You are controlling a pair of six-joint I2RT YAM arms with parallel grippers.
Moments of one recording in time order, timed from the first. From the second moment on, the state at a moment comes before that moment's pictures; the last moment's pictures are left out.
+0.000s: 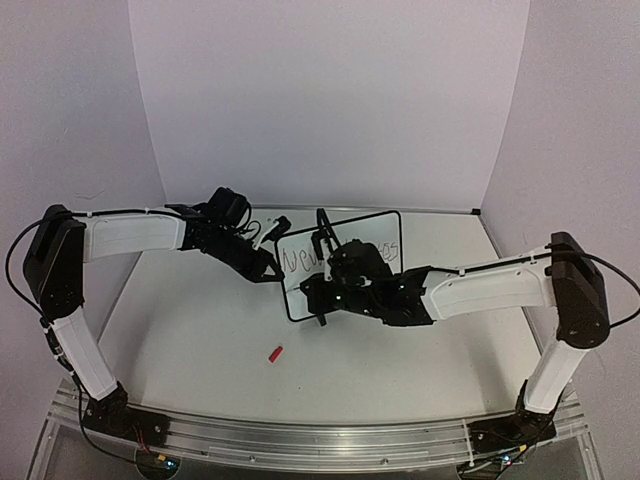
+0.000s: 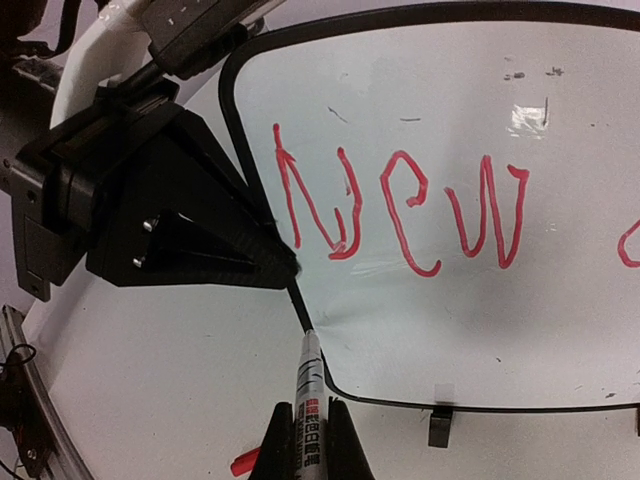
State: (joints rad) left arm -0.62 1.74 1.26 -0.43 0.50 0.03; right arm 1.07 1.78 1.15 0.11 0.23 0.51
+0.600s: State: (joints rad) left arm -0.62 1.74 1.26 -0.43 0.50 0.03; right arm 1.08 1.80 1.15 0.10 0.35 0.55
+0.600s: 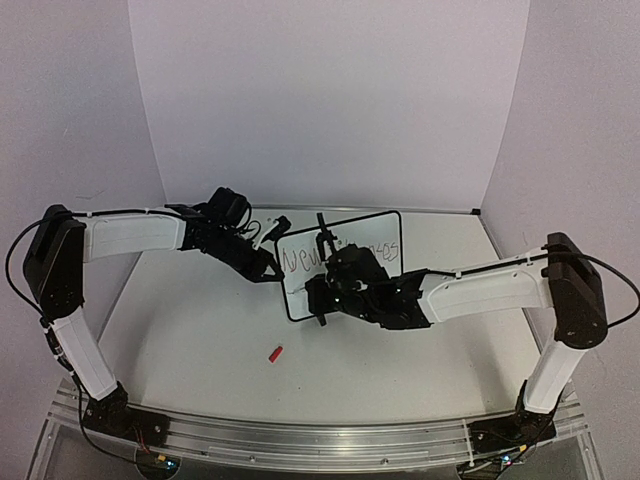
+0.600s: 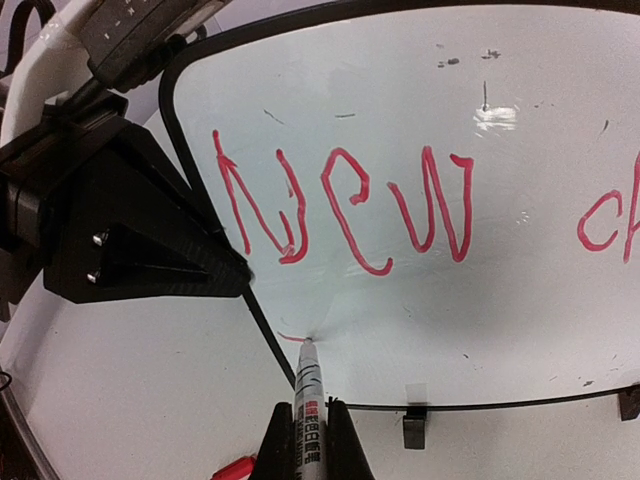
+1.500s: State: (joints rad) left arm -0.63 1.73 1.26 -0.44 0.49 0.03; right arm 1.07 1.75 1.18 0.07 0.29 0.52
